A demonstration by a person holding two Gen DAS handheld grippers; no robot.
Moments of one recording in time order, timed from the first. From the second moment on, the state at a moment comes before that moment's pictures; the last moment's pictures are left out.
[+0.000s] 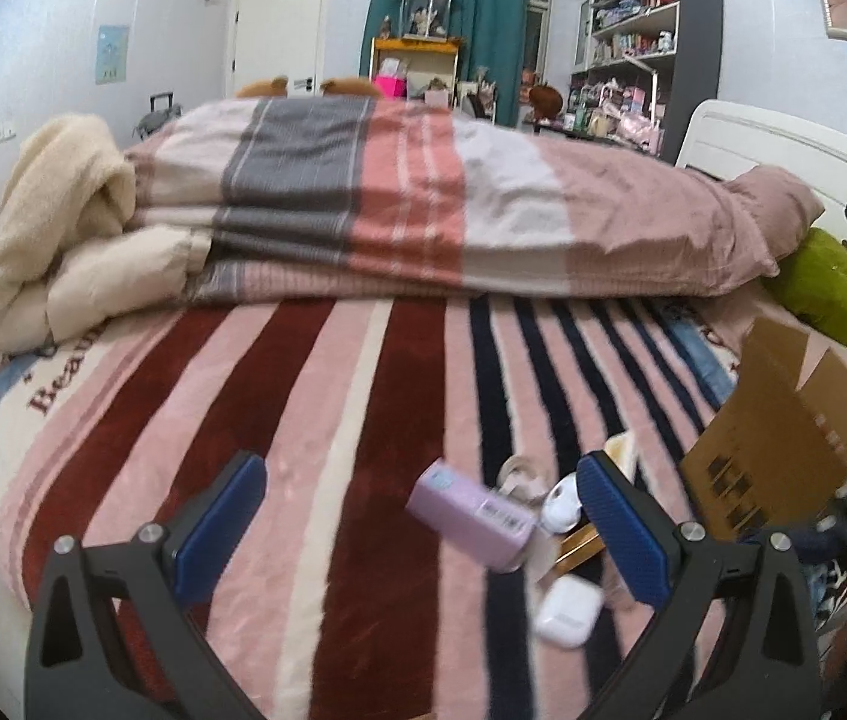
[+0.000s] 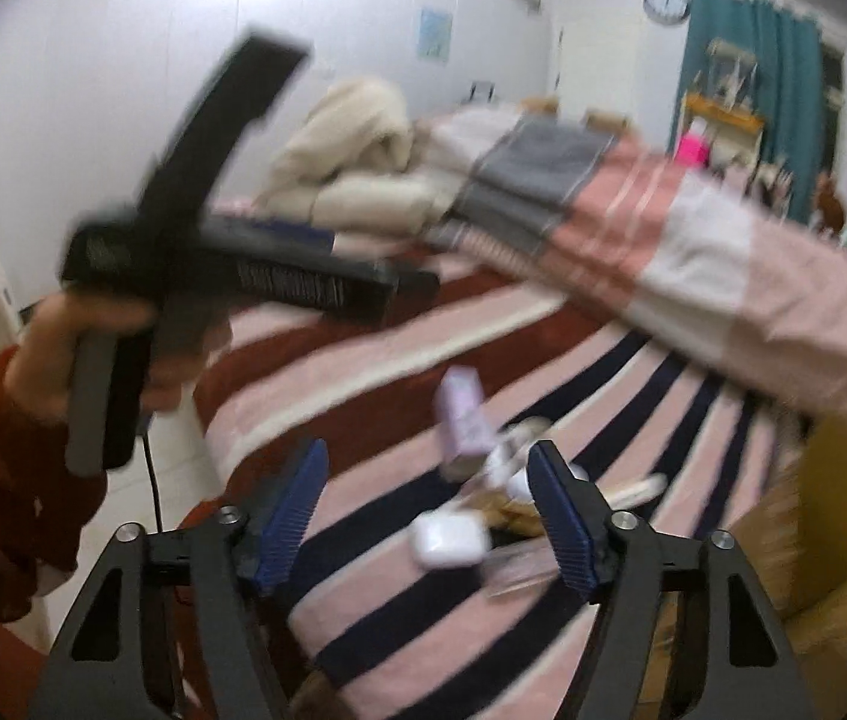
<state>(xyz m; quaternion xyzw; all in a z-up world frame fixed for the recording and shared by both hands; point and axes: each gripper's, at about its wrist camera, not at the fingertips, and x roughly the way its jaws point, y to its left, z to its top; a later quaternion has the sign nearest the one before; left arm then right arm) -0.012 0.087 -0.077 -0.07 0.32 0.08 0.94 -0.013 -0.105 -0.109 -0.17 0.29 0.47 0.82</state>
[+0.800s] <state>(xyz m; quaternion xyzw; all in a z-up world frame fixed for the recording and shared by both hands) -0.028 0.109 -0.140 -0.09 0.38 -0.02 0.92 0.058 -0.055 -0.206 -0.27 0.46 0.44 0.72</state>
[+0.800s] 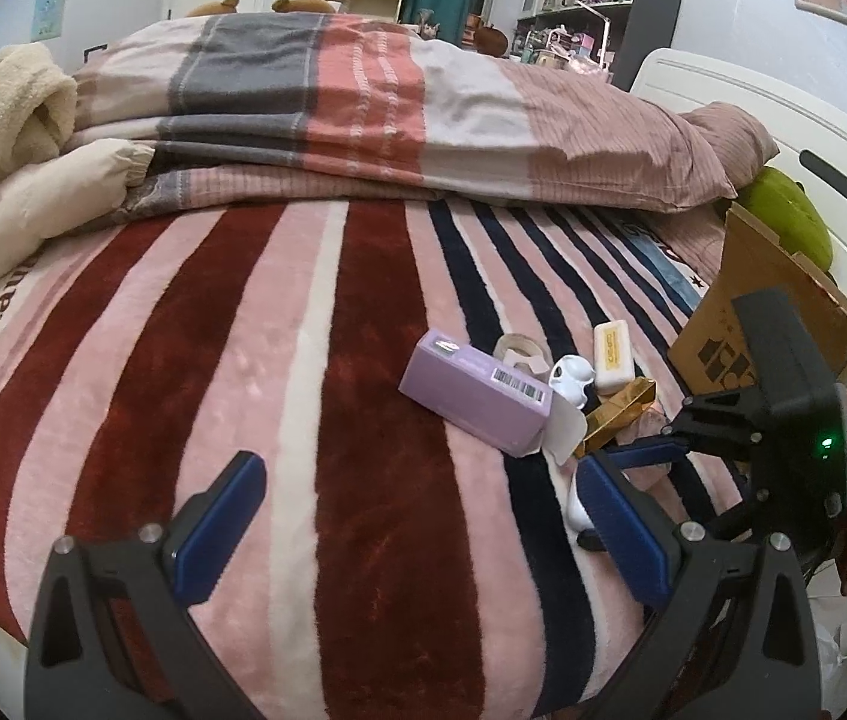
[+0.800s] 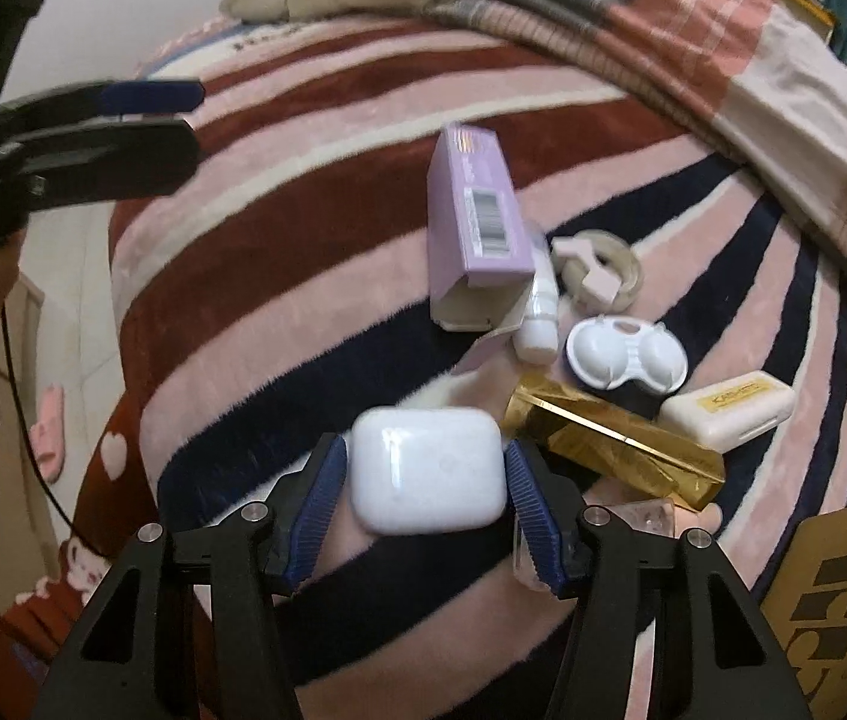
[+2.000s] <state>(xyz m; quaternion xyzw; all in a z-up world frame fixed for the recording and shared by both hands) 0.125 -0.162 -0.027 -0.03 0.45 -0.39 0.81 0.085 -0.281 -0.048 -0.12 0.33 0.32 0.88</state>
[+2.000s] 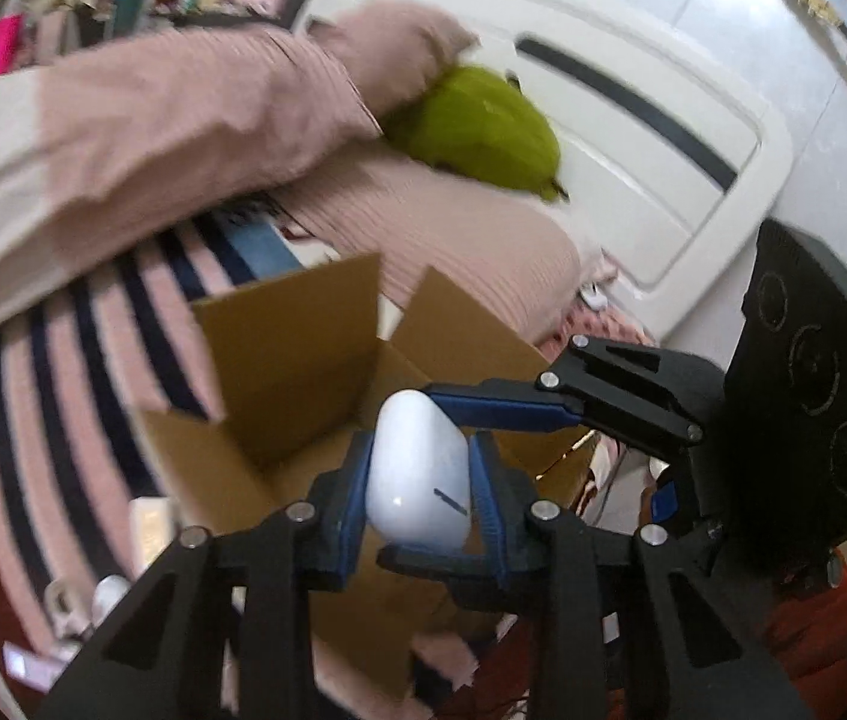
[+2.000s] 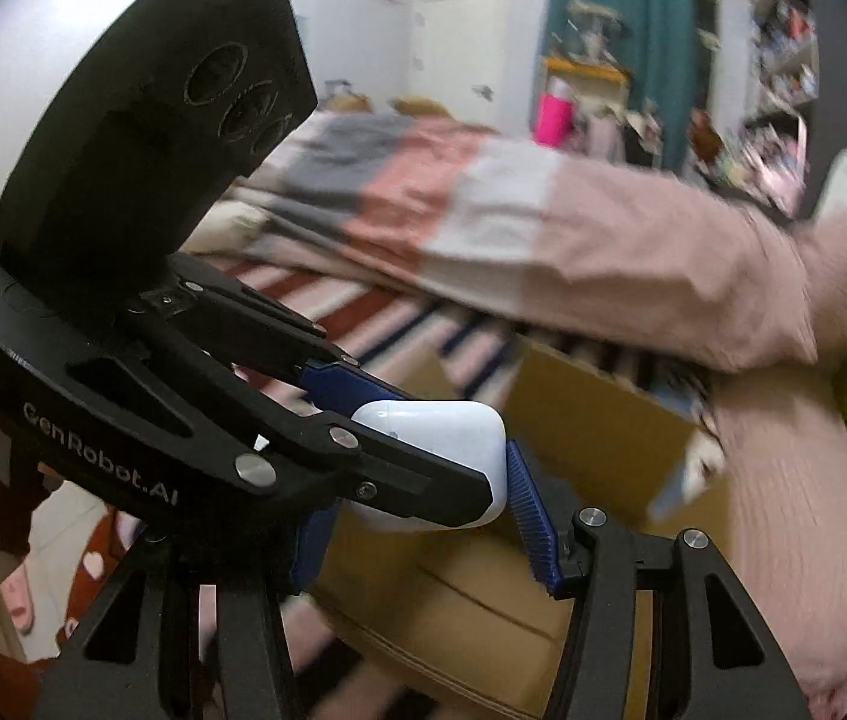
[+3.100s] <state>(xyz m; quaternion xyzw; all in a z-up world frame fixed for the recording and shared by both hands) 0.057 0.086 -0.042 -0.07 0.39 -0.10 0.91 0.057 -0.095 -0.067 -0.14 0.34 0.48 0.79</state>
